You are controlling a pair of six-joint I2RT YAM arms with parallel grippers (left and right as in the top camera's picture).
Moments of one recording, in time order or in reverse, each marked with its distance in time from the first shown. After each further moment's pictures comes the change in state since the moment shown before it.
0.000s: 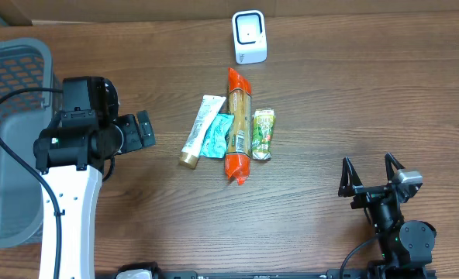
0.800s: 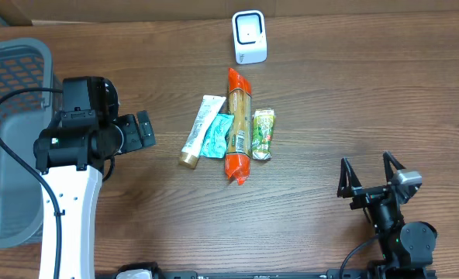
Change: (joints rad) left arm 0.000 0.000 0.000 0.000 0.000 0.000; right arm 0.000 0.002 0.000 0.011 -0.043 0.000
